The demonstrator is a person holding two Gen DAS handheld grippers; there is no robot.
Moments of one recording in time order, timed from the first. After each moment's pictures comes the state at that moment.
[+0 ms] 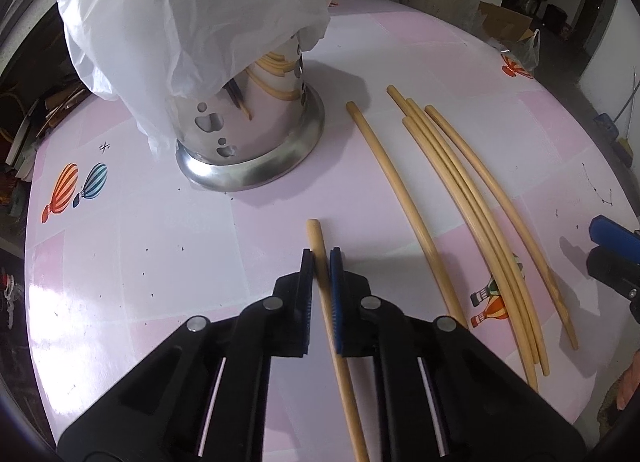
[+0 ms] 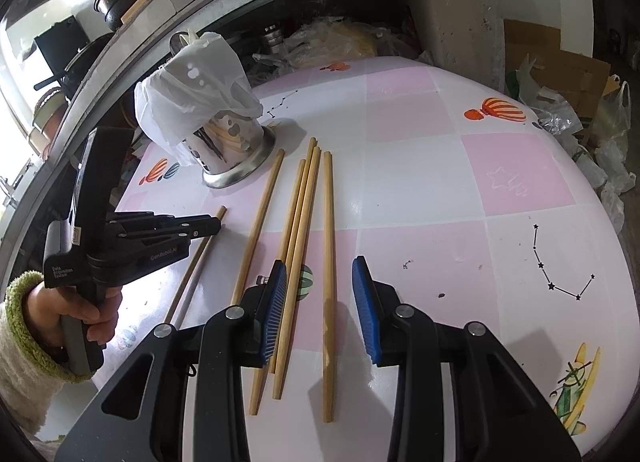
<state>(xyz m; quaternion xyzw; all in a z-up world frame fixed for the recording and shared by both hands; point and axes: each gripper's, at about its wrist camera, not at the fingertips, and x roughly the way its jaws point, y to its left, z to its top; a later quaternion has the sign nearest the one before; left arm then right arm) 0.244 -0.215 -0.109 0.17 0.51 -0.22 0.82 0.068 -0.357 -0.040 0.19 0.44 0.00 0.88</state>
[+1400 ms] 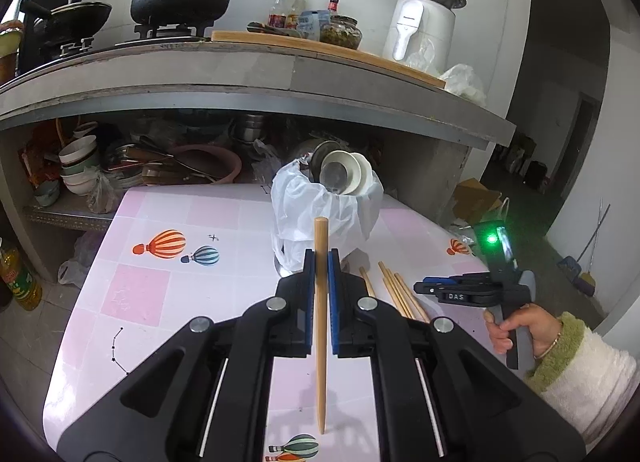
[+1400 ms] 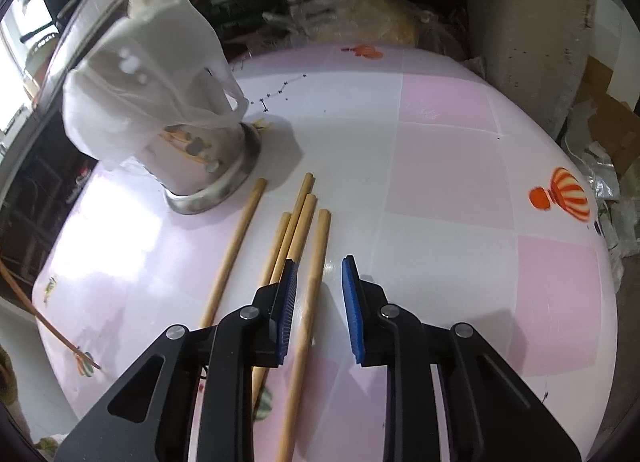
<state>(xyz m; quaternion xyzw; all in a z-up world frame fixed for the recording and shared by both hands) 0.160 -0.067 0.056 -0.03 0.29 -0.24 0.93 0.189 -0.365 -0.061 0.10 0.51 0.05 0.85</state>
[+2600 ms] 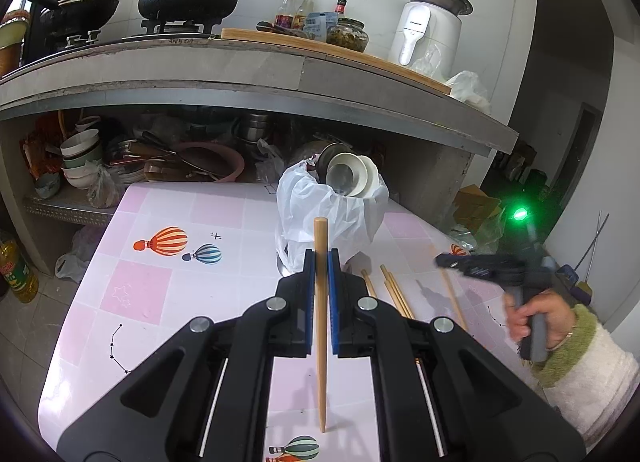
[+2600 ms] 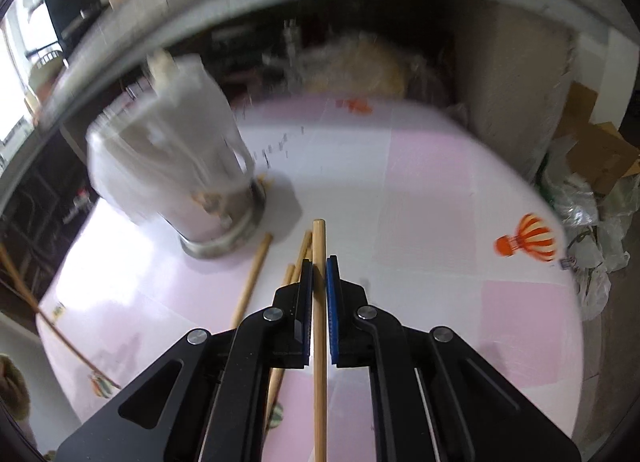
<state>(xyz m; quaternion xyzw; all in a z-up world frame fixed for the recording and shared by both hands) 0.160 -0.059 0.053 -0.04 0.29 -0.24 0.93 0.179 -0.373 -0.001 0.10 0.45 0.03 0.89</state>
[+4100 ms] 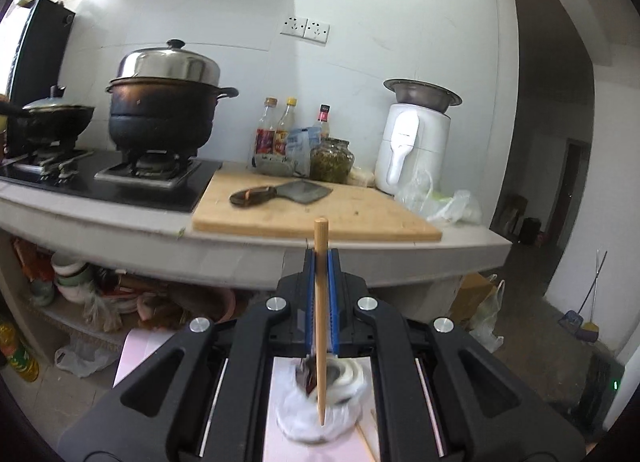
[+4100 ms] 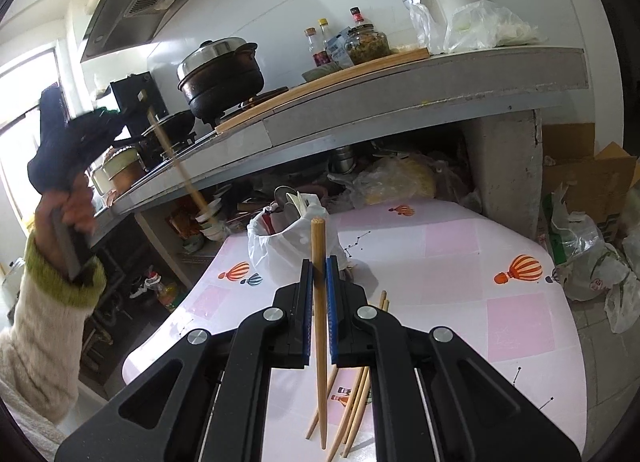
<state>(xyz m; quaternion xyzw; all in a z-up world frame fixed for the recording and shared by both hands) 0.256 -0.087 0.227 -0.05 0.15 -0.25 0.96 0.060 -0.362 0.106 0.18 0.27 0.08 0.94</state>
